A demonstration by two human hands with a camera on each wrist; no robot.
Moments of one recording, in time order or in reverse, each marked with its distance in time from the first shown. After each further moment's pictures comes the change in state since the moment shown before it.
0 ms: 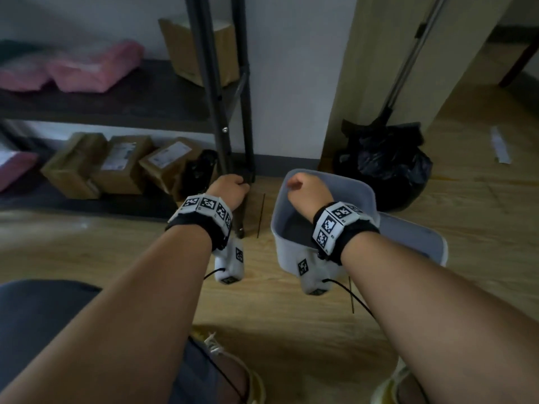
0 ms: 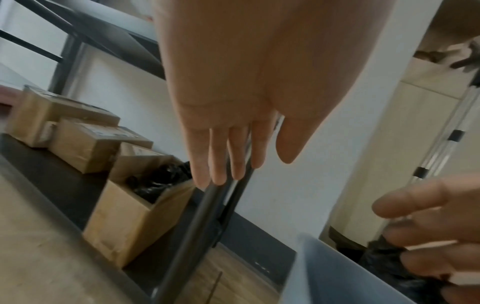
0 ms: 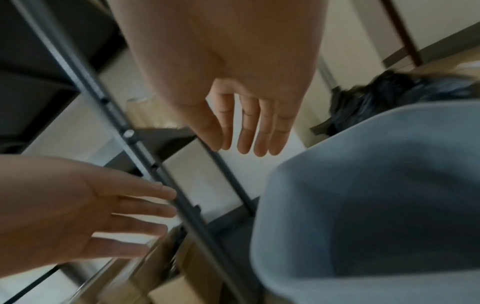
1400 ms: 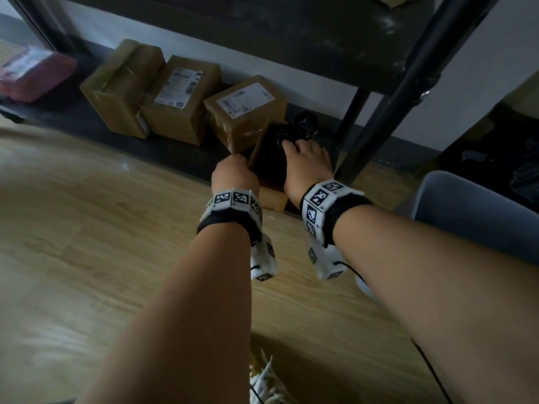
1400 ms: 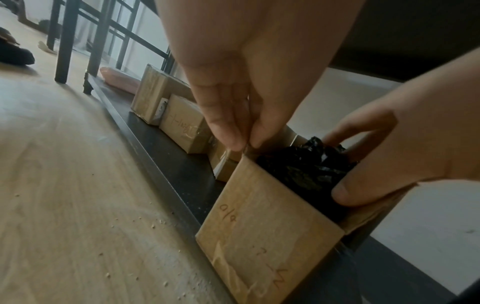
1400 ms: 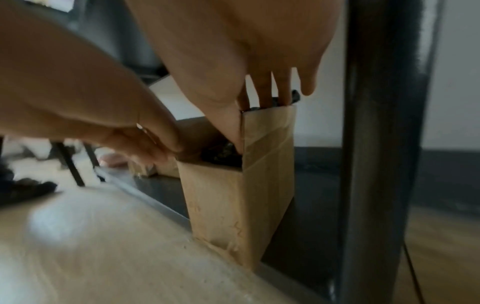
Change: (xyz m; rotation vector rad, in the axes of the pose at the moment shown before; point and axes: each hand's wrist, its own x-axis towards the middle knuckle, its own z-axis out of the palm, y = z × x) left_hand 0.129 -0.180 -0.032 0.060 0.189 -0.302; right_hand 0.123 -0.101 0.223 -0.679 -0.154 -0.387
